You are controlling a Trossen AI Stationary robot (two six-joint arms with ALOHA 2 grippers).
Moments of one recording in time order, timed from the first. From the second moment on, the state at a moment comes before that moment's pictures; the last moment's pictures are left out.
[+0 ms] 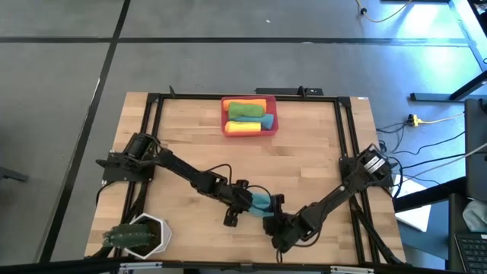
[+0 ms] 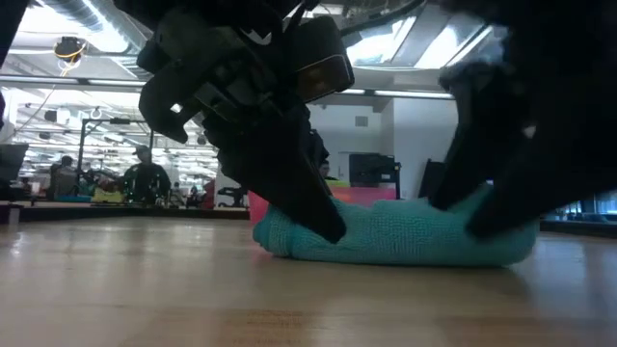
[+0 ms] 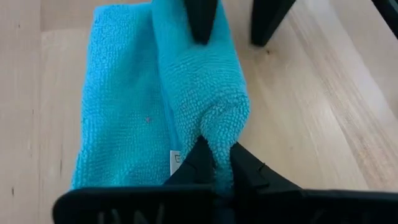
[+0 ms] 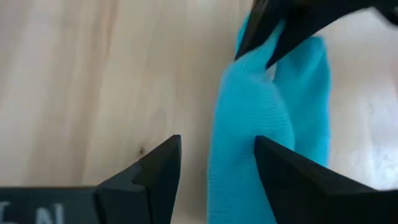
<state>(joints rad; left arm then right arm) -0.32 1.98 1.11 0.06 0.03 -0.13 0.69 1.98 1.20 -0.38 0.58 0.41</state>
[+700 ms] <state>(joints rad) -0.32 1.98 1.11 0.06 0.12 -0.13 0.69 2.02 1.20 -0.45 0.67 0.38</state>
